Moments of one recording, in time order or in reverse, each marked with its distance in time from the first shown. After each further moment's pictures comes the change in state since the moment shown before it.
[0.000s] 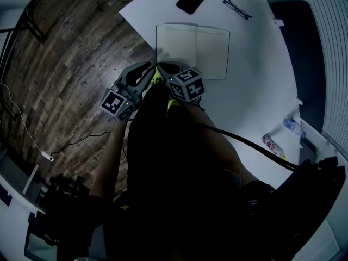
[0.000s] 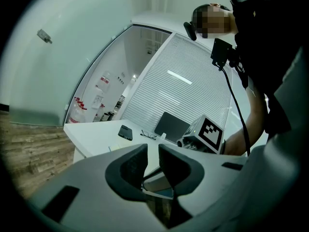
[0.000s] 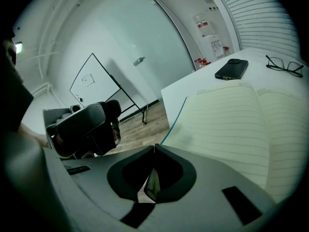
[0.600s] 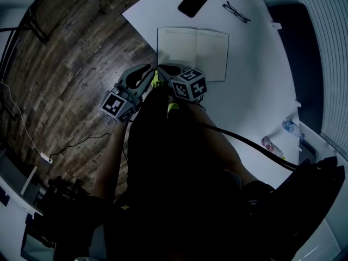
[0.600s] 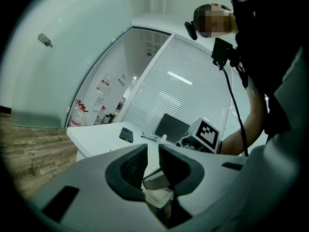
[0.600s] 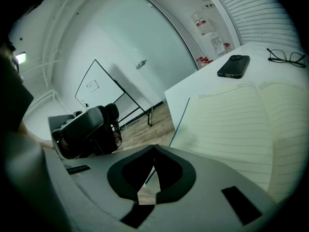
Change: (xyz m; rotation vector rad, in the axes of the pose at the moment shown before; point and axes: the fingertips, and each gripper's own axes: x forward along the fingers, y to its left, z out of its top) left arm -0.008 -0.004 0.007 0.011 -0.015 0.017; right arm -0.003 0.007 0.003 0.036 -0.023 0.072
